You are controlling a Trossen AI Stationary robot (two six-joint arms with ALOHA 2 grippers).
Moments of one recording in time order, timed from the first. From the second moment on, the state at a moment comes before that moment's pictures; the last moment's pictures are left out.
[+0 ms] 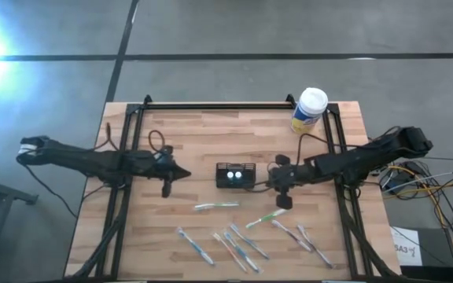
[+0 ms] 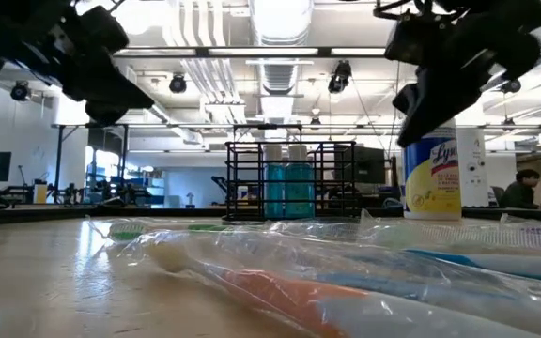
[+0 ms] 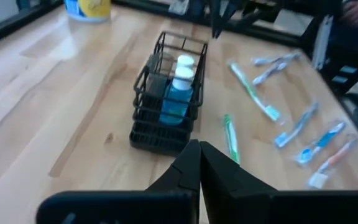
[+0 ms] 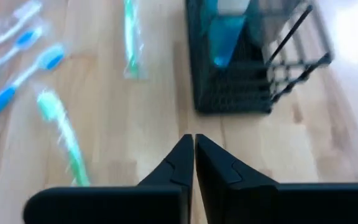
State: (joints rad) left arm -0.08 0.71 0.33 0.03 -0.09 -0.26; right arm 0.19 1.28 0.72 -0.35 0.12 0.24
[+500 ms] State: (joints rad) left arm -0.08 0.44 0.25 -0.02 -0.06 -0.05; right arm 0.24 1.31 0.83 -0.47 0.05 0.19
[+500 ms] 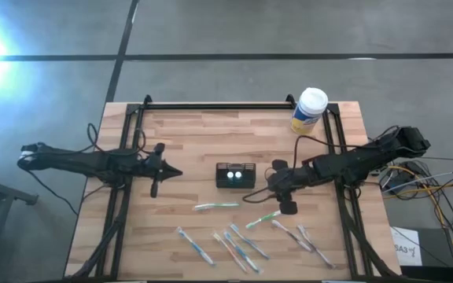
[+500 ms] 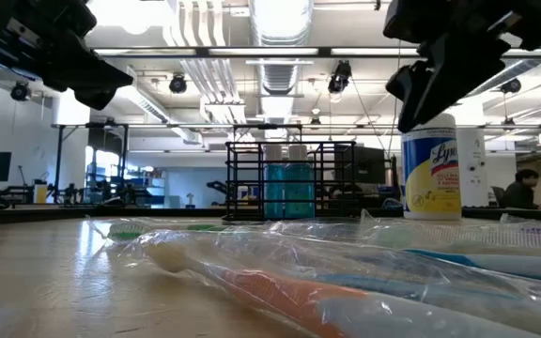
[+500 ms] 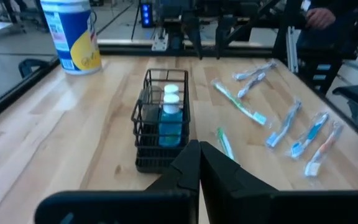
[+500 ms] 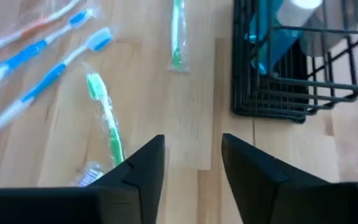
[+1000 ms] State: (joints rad) left arm -0.08 0.39 0.26 -0.06 -0.06 -0.09; right arm 0.24 1.40 0.85 -0.49 -0.02 0.22
